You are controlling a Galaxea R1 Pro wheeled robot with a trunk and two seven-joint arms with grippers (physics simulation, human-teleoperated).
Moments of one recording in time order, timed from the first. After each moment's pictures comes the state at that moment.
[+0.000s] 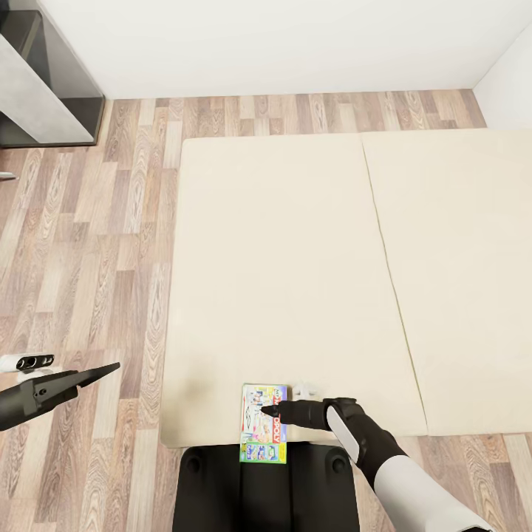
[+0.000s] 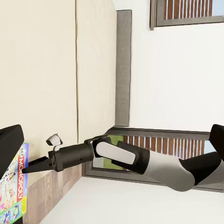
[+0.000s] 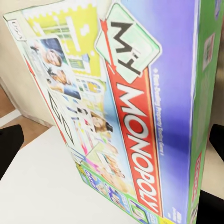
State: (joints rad) left arm -0.30 0.45 0.42 -1.42 0.49 0.97 -1.55; right arm -0.67 0.07 0.24 -0.59 -0.37 0.54 0.46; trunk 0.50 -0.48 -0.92
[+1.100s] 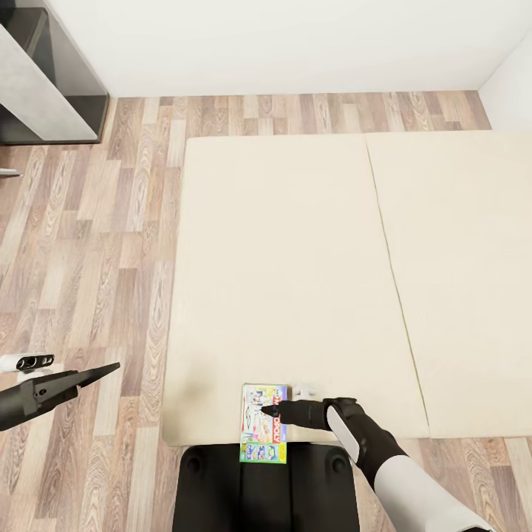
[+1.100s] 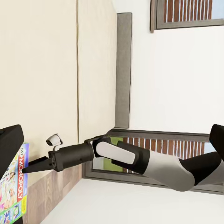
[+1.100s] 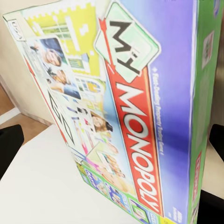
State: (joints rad) left arm -0.30 0.45 0.42 -1.42 0.49 0.97 -1.55; right arm -0.67 0.07 0.24 -0.59 -0.37 0.54 0.46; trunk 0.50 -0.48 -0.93
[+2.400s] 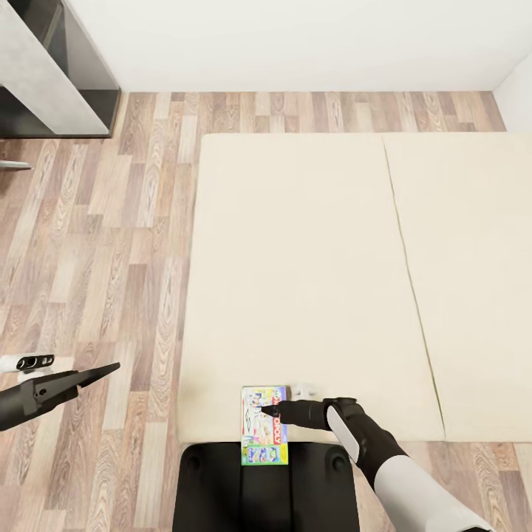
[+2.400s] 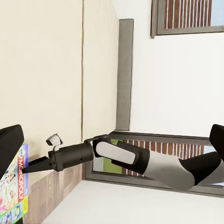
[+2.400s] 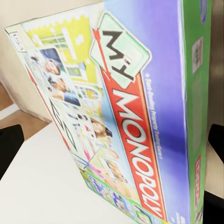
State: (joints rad) left arm -0.30 0.45 0.42 -1.42 0.49 0.97 -1.55; right arm -0.67 0.07 0.24 -0.59 -0.37 0.54 0.46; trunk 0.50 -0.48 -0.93
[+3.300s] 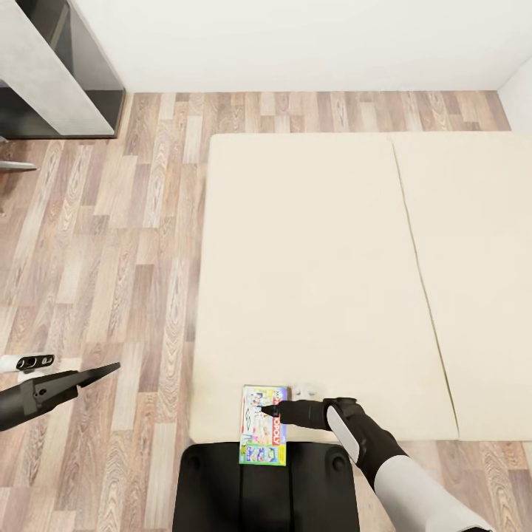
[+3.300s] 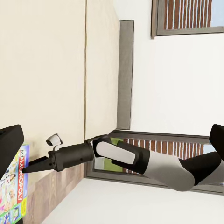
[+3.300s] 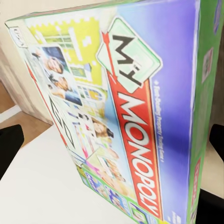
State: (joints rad) left arm -0.30 0.45 0.42 -1.42 0.49 0.97 -1.55; right arm -0.67 0.07 0.24 -0.59 -0.37 0.54 0.46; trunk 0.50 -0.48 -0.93
